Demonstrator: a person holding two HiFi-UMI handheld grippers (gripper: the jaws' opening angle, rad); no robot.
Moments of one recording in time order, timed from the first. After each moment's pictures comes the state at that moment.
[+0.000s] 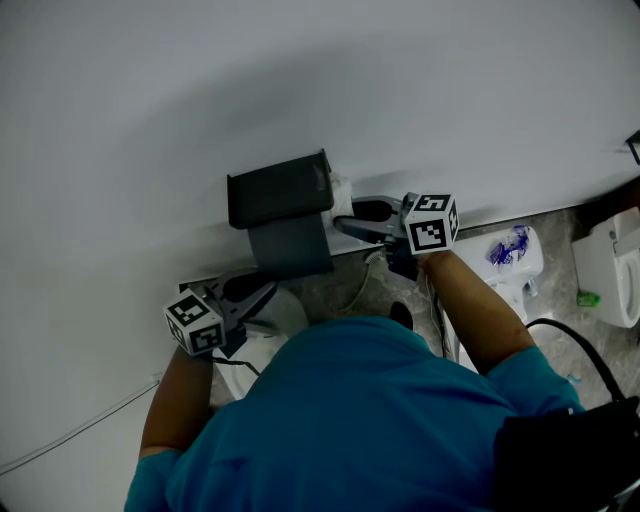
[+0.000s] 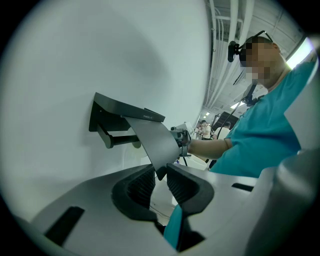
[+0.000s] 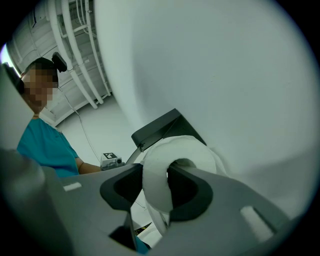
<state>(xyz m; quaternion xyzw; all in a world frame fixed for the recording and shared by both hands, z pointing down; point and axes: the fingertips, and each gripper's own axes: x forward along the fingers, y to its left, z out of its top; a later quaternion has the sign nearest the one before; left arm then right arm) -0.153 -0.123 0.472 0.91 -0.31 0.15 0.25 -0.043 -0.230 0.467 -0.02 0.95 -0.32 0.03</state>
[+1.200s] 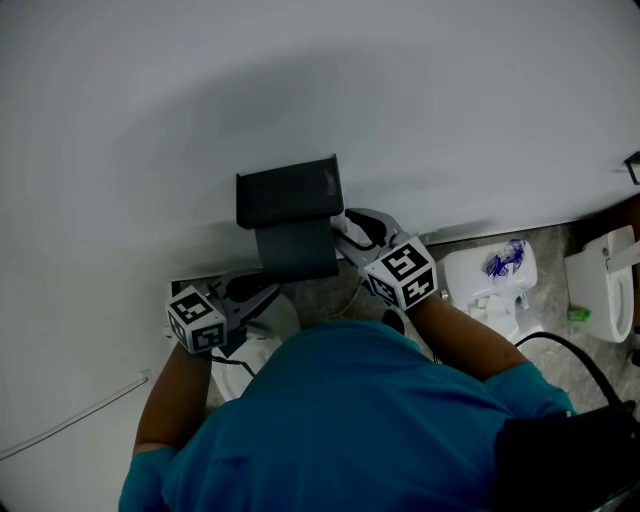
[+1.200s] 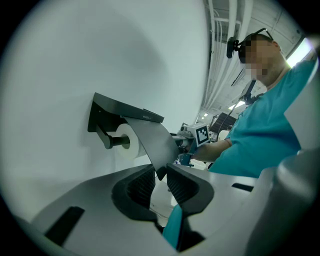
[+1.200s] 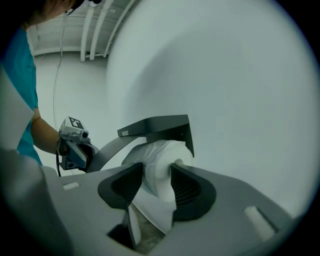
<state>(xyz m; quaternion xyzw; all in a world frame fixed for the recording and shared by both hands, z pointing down) -0.151 -0.124 0.471 0.91 -0.30 0.14 0.25 -0.059 -0.226 0.472 -0.26 0.95 -0.13 -0.09</state>
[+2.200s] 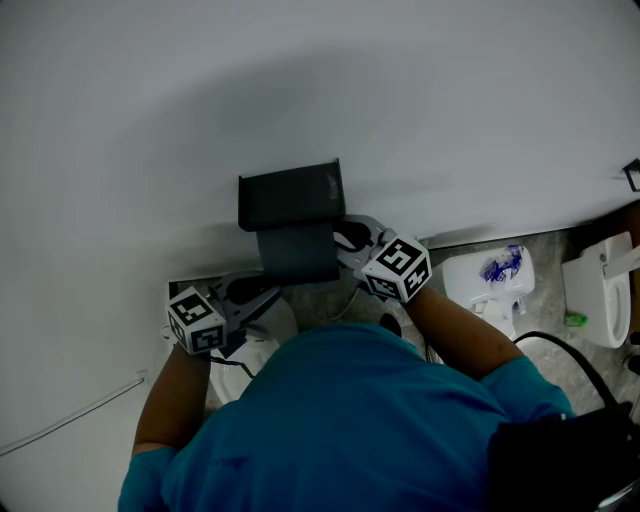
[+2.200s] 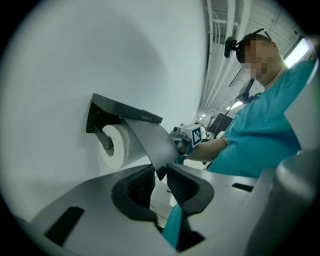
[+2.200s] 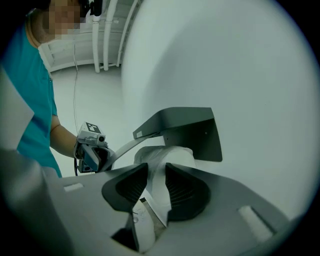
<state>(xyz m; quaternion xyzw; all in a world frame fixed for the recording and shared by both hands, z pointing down) -0.152 -0.124 0.473 0.91 -0.29 0.13 0.25 -0.094 -0.214 0.473 -0.14 0.98 -0.13 -0.05</state>
